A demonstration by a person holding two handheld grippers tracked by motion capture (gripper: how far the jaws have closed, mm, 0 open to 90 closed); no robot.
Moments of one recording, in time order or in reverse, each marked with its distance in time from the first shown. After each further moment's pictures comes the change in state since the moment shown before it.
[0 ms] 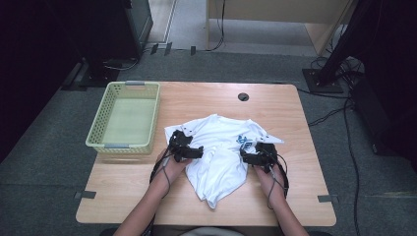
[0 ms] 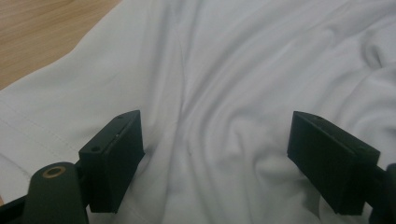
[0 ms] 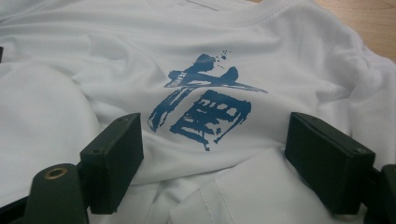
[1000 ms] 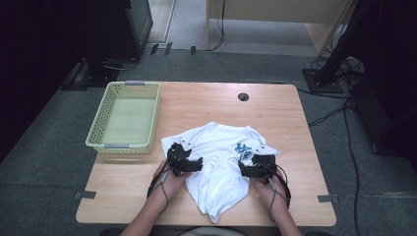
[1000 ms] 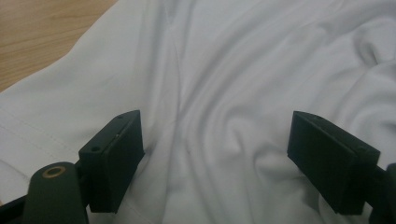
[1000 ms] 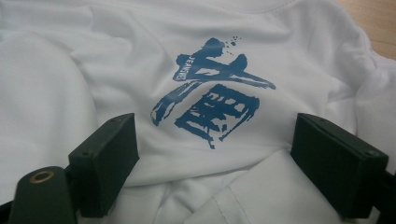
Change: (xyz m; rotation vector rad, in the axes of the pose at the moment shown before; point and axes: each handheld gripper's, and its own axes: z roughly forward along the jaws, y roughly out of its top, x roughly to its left) left arm -0.024 -0.032 -0.027 -0.006 0.026 -0.022; right arm 0.023 -0.022 -0.022 0.048 -0.008 -0.116
